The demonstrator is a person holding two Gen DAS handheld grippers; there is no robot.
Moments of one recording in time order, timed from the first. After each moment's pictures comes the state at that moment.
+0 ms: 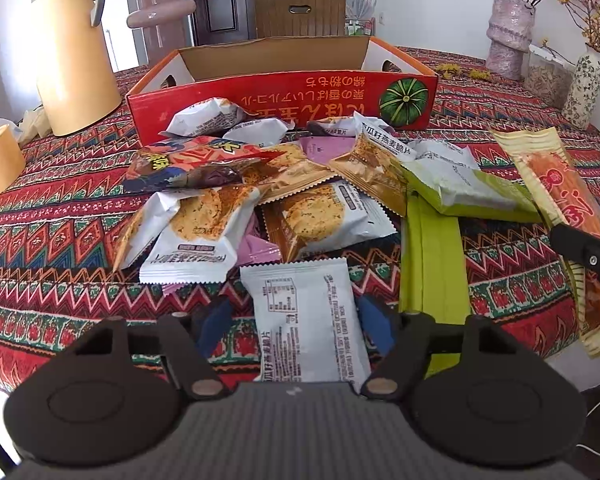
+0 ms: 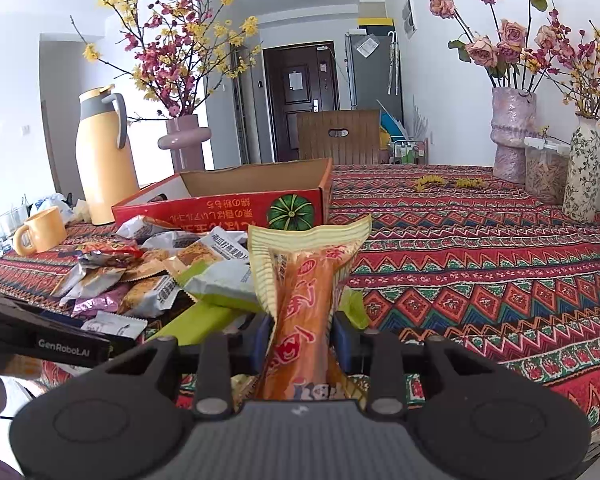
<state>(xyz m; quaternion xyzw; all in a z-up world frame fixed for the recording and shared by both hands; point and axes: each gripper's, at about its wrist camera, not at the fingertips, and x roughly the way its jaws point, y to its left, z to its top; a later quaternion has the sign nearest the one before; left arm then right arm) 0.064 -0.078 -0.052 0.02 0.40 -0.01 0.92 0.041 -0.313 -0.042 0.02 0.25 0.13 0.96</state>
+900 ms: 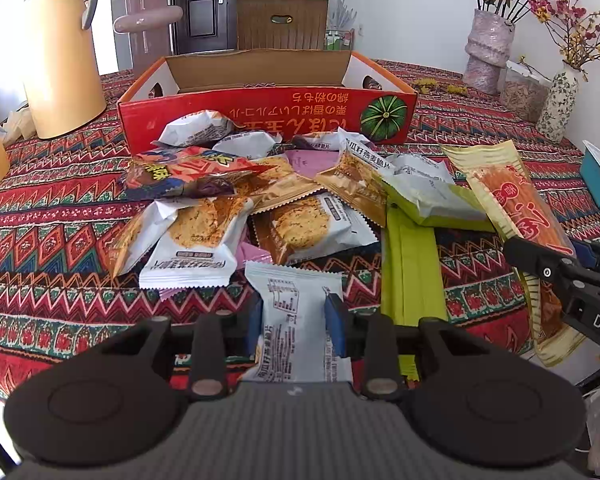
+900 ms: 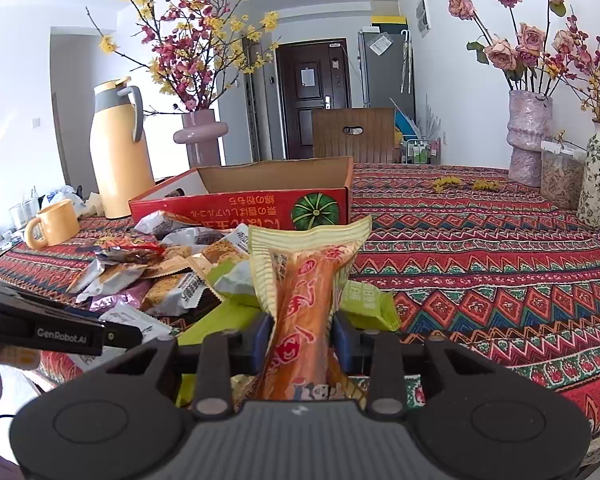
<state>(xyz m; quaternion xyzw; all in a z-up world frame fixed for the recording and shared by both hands) 0.057 -0.067 -0.043 0.00 0.39 -0.05 0.92 0.040 -0.298 -0.040 0.01 0.25 0.15 0.96</state>
